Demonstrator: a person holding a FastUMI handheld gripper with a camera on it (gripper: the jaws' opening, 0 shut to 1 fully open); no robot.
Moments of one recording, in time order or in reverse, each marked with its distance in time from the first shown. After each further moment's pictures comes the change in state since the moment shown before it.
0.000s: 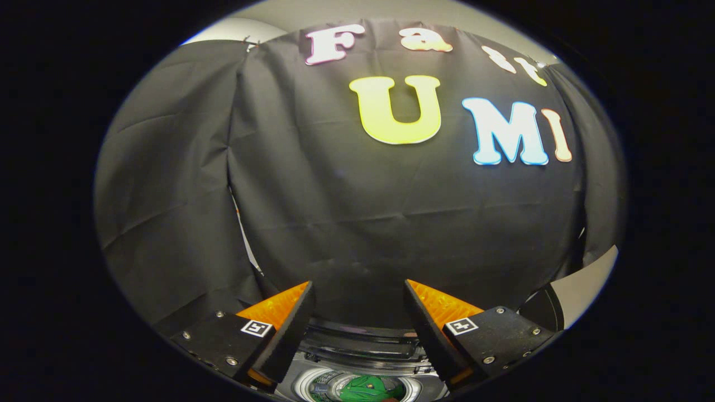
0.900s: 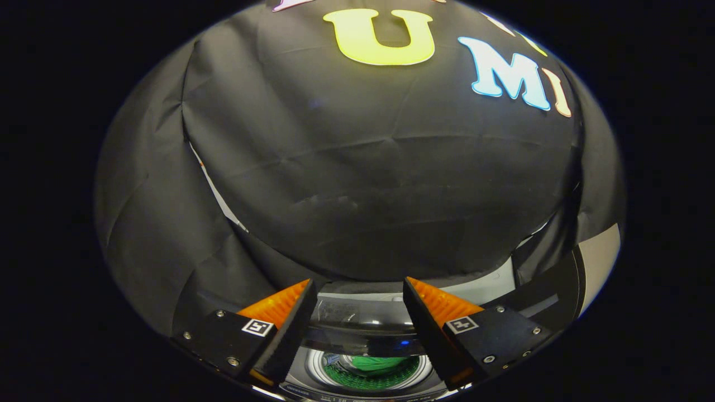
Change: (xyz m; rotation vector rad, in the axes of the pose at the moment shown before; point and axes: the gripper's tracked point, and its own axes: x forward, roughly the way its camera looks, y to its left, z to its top) arm 0.037 0.007 -0.066 0.052 0.354 -0.073
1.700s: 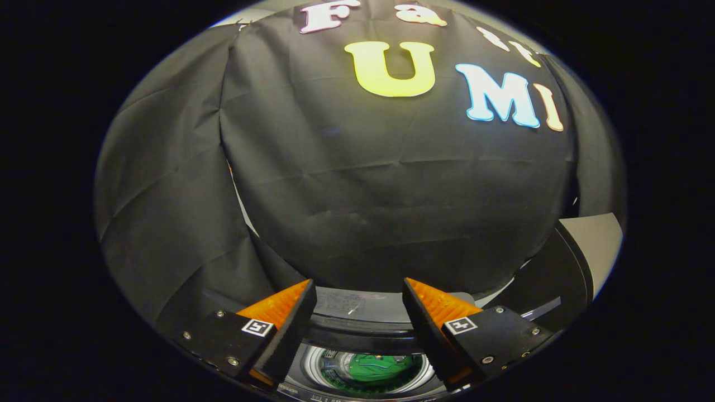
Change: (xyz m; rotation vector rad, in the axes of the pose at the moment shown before) arm -0.058 0.012 -0.049 -0.041 -0.206 0.024
